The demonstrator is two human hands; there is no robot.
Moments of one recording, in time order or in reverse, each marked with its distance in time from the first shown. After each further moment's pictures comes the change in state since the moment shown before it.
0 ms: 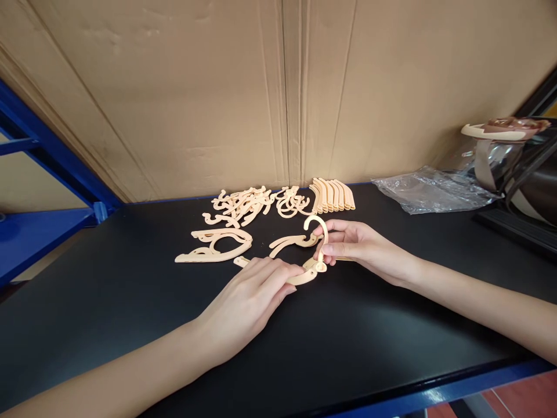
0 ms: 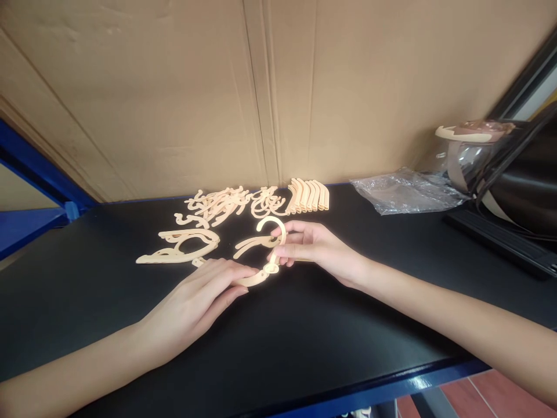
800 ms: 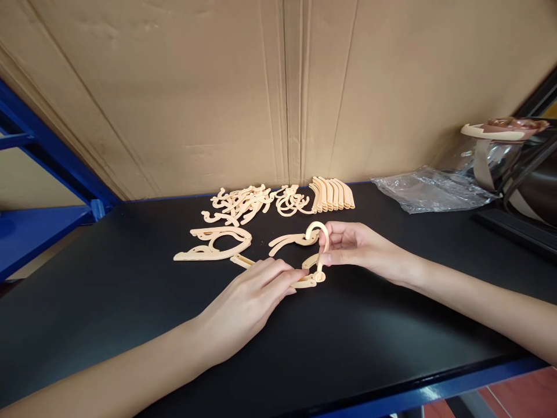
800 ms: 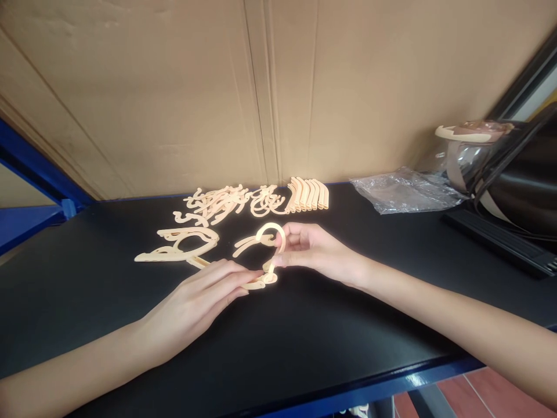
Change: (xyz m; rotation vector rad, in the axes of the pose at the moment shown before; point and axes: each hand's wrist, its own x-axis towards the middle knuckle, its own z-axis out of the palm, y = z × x) left_hand 0.000 -0.001 0.003 0.005 0.003 0.079; right_hand -0.002 0.001 0.001 -0.132 -0.064 -0.041
